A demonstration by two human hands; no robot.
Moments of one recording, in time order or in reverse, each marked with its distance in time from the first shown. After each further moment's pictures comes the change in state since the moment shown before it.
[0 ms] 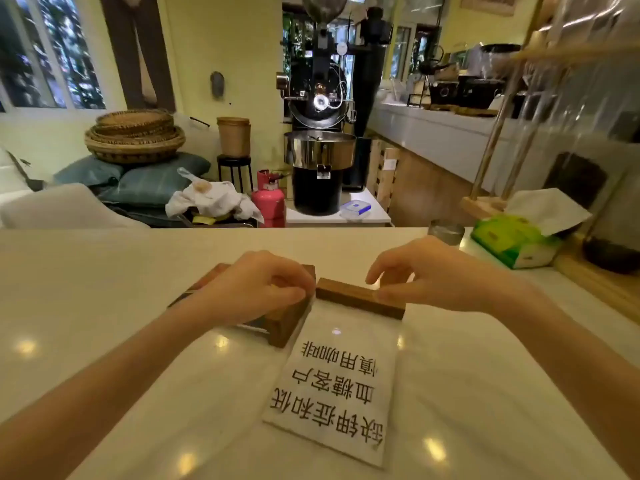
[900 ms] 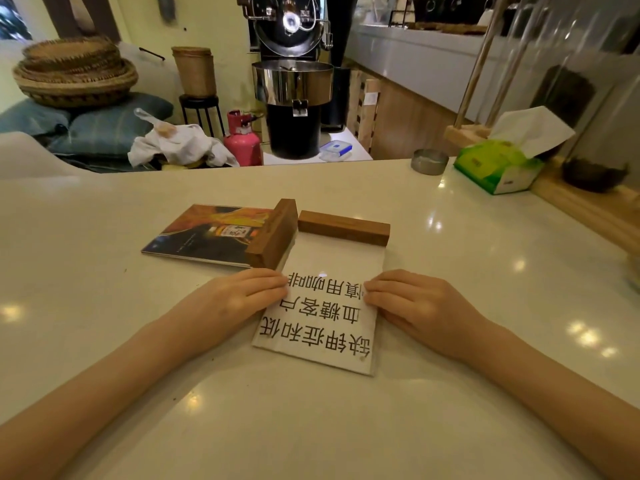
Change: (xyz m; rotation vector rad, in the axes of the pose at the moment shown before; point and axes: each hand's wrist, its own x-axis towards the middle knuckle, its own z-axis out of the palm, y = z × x) left_hand -0.045 -0.069 0.061 0.677 -0.007 0.549; right_hand -0.056 0.054 0.127 -0.405 0.438 -0.442
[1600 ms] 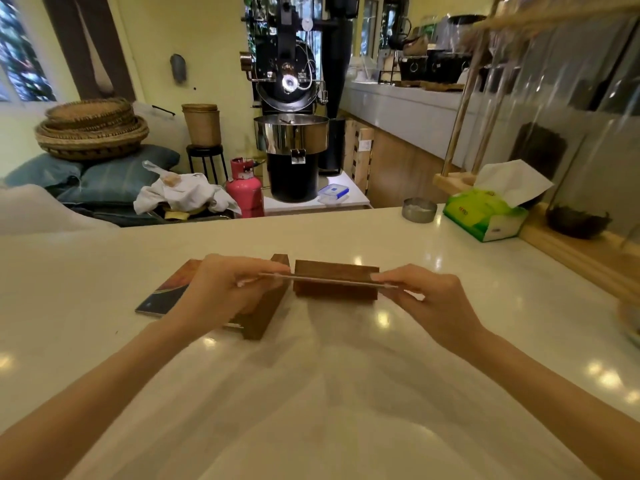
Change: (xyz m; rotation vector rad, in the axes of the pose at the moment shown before) left_hand 0.060 -0.029 -0.041 -0.565 0.376 -0.450; right_hand 0.030 0.047 -0.022 0.439 0.334 0.400
